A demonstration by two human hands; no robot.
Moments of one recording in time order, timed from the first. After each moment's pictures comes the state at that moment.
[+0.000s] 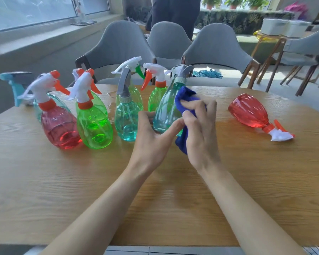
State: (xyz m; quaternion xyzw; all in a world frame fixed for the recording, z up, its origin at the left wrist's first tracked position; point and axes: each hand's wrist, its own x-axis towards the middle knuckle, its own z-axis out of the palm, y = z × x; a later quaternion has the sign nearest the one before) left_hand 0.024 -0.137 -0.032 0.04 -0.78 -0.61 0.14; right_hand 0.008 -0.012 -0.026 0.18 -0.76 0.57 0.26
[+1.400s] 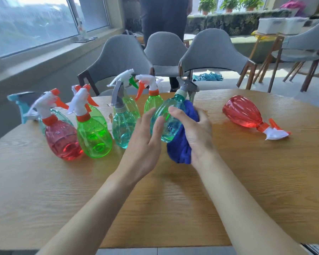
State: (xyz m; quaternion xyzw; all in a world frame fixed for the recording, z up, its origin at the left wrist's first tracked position) left_hand 0.023 -0.146 -0.026 -0.05 -0.85 -0.50 0.13; right_hand -0.013 -0.005 -0.018 -0.03 -0.57 0.82 0.06
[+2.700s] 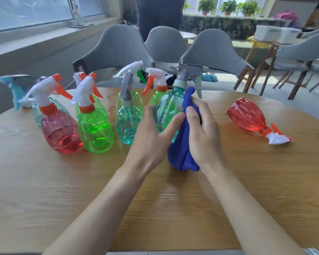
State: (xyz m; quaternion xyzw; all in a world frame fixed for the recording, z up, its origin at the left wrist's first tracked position) left_hand 0.020 -0.150 -0.022 -0.02 -0.82 -0.56 0.14; right_hand 0.008 -0.016 -0.014 0.11 -0.76 0.60 0.23
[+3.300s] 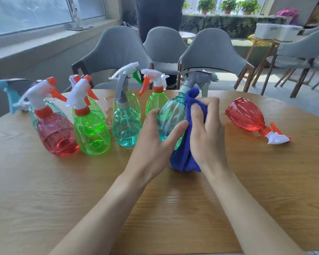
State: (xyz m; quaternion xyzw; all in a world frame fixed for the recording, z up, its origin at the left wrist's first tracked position) left_hand 0.027 -0.137 -0.023 -0.04 -0.84 -0.53 0.12; right_hand 0.011 -0.005 -0.010 0.13 -0.76 0.56 0.29
